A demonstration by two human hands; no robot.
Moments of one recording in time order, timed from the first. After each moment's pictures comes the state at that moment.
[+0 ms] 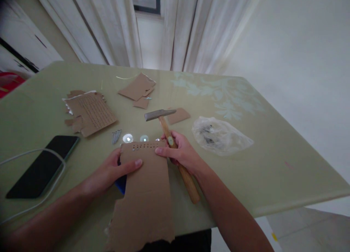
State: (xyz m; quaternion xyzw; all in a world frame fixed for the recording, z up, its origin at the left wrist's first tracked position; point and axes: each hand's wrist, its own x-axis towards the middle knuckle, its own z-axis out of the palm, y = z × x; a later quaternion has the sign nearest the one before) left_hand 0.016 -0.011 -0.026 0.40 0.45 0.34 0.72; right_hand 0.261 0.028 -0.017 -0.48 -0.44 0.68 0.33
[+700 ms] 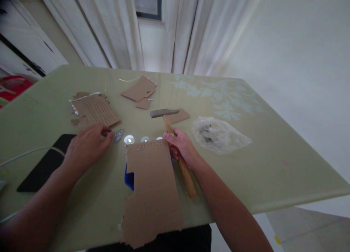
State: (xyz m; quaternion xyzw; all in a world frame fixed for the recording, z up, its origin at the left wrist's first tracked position) left_hand -0.061 0.041 -0.026 0.67 0.74 0.09 0.07; right_hand 0.256 0.034 -0.019 -0.46 -0.43 0.68 0.38
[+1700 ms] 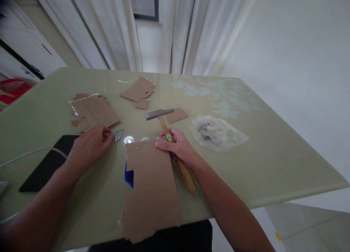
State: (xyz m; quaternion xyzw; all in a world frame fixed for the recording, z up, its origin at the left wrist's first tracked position) left_hand -0.066 0.045 -0.042 0.67 0.73 0.09 0.07; right_hand 0.257 0.031 -0.026 -0.47 -0.43 0.69 0.35
